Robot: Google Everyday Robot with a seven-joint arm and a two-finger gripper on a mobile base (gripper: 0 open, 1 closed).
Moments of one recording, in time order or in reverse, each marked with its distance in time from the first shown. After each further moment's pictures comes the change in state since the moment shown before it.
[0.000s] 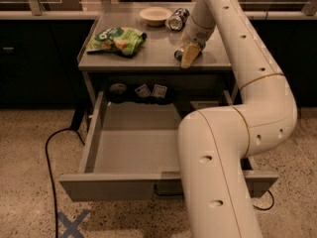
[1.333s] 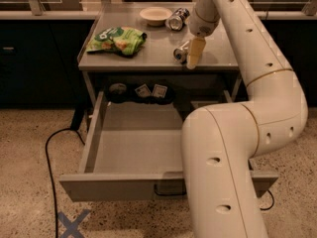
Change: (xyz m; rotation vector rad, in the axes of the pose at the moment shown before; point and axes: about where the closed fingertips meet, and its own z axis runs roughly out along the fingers) arm 0.003 -0.015 -0.023 0.075 0.025 -0.003
